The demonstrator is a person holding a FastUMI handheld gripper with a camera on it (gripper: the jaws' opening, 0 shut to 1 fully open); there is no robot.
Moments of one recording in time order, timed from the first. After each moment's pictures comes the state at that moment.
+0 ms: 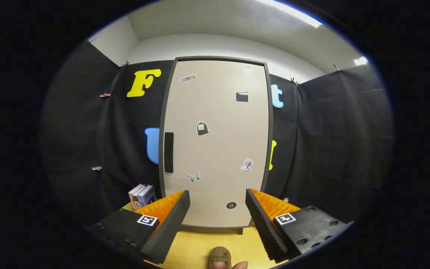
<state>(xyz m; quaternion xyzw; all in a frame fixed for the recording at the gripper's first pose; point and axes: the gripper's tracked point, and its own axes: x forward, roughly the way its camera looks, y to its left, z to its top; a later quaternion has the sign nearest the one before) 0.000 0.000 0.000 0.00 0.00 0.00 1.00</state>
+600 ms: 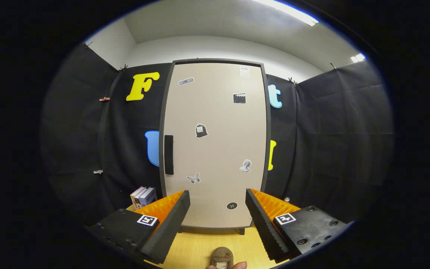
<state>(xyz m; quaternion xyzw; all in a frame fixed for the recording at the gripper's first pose) -0.005 -0.002 0.001 0.01 -0.01 0.00 1.00</state>
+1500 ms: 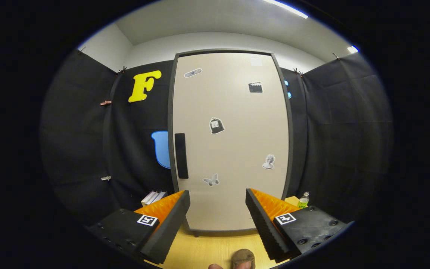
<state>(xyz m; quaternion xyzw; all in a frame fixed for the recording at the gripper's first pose) 0.057 0.061 -0.011 0.05 0.01 0.03 1.00</state>
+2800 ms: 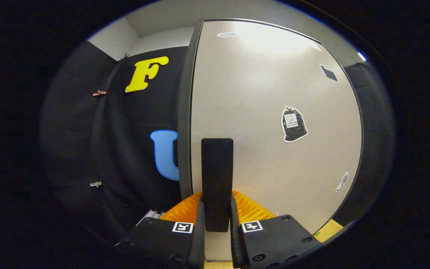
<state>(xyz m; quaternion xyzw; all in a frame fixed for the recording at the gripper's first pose) 0.243 0.162 -0.003 0.03 0.01 0.04 1.00</state>
